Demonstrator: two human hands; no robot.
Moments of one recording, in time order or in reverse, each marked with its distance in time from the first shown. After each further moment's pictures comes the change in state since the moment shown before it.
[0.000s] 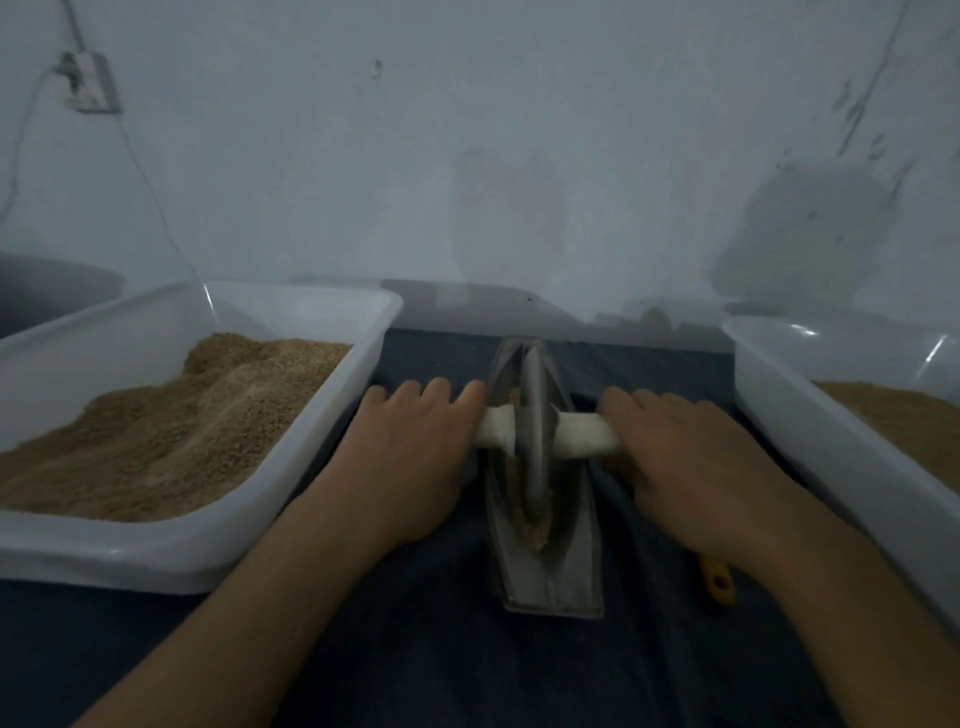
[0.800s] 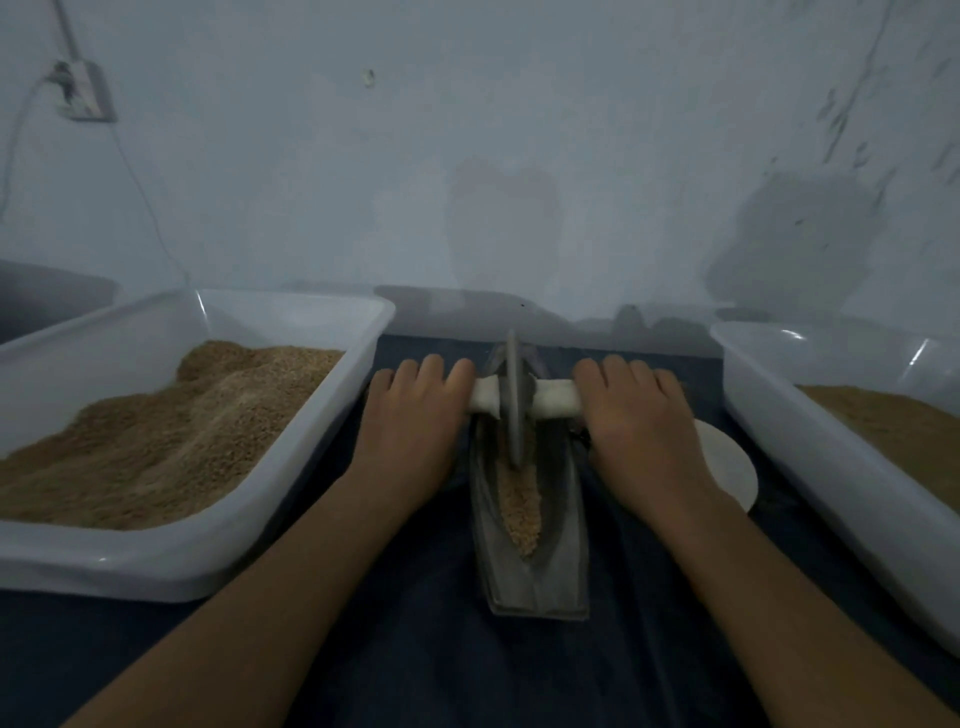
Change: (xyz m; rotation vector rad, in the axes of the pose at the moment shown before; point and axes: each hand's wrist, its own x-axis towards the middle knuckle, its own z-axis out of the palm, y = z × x) left_hand 0.032 0.003 0.018 0.093 0.003 -0.150; right_hand 0.032 -0.013 0.014 -0.150 0.031 0.186
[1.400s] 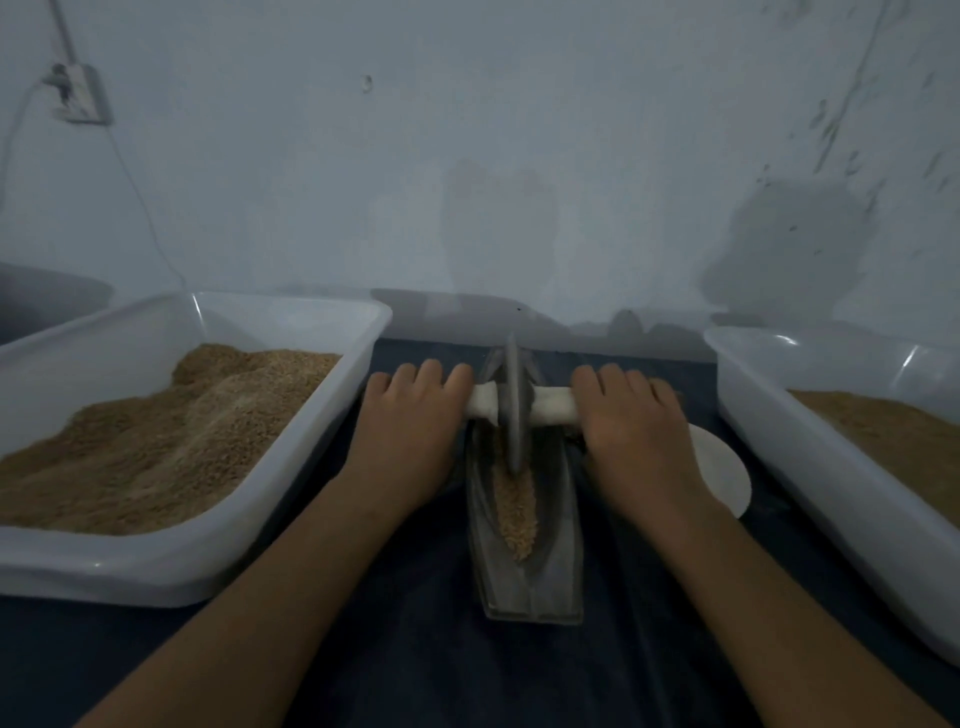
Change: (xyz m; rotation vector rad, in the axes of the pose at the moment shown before) left_hand 0.000 -0.002 -0.002 0.006 0.008 0.034; right_hand -0.002 -0.003 0.000 0.020 0.013 0.026
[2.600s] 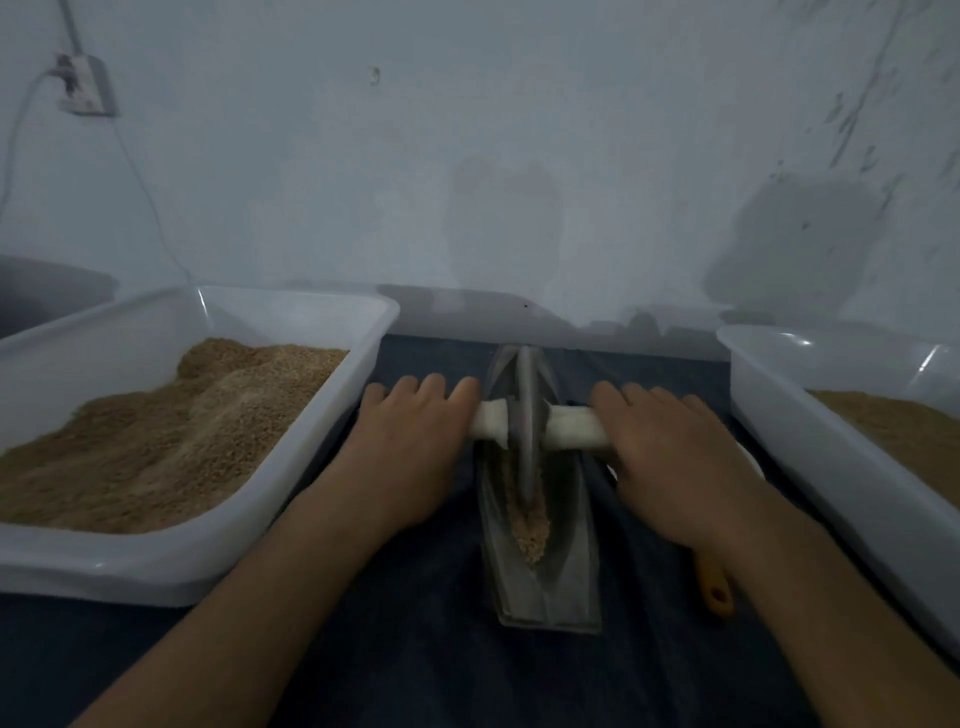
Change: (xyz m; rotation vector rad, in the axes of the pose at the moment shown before) left_hand -0.017 -0.010 -0.007 -0.108 -0.066 0.074; right_hand -0.015 0.015 -0.017 0.097 -0.087 -0.163
